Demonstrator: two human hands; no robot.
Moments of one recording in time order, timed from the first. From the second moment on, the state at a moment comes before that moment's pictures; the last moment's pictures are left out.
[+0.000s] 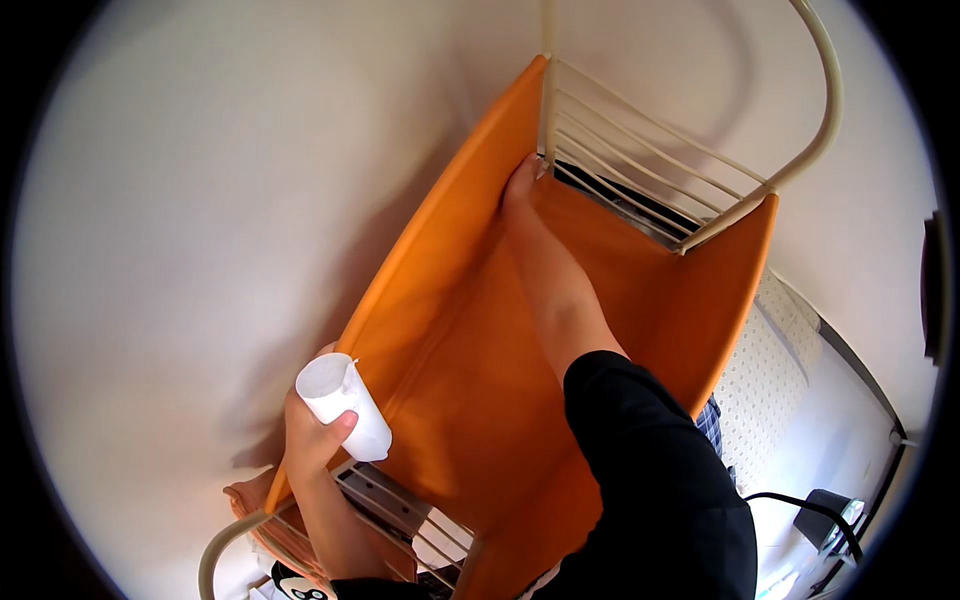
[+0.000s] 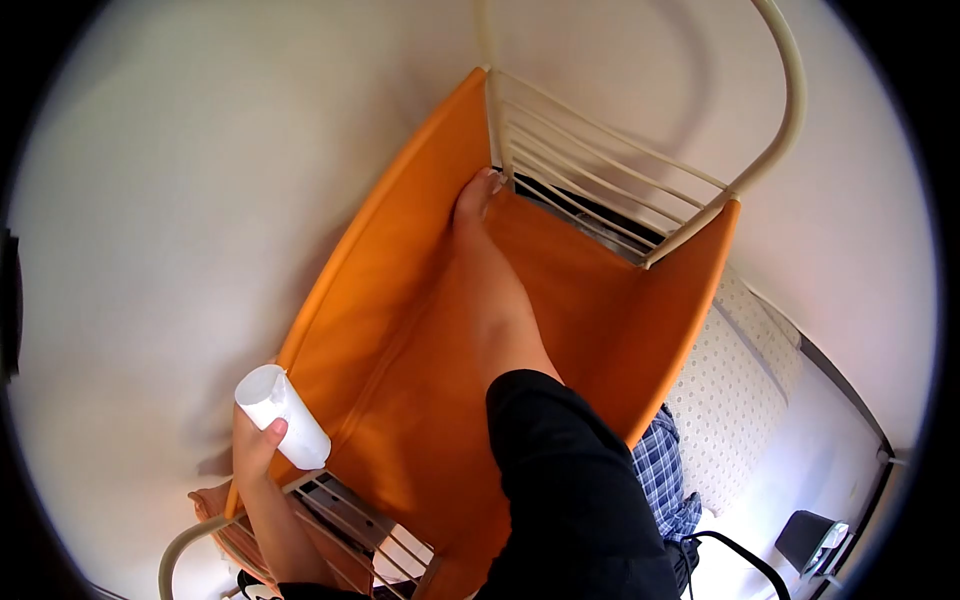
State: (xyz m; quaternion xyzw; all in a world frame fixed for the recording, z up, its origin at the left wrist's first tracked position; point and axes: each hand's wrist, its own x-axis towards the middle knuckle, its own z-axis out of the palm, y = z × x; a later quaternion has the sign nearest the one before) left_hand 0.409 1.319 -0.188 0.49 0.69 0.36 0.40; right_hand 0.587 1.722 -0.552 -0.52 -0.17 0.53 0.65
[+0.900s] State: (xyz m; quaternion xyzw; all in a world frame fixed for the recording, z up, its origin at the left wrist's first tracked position) left_hand 0.400 1.321 -0.196 0.53 0.67 0.36 0.38; right_hand 0.536 1.576 -0.299 -0.19 -0.04 0.71 0.68
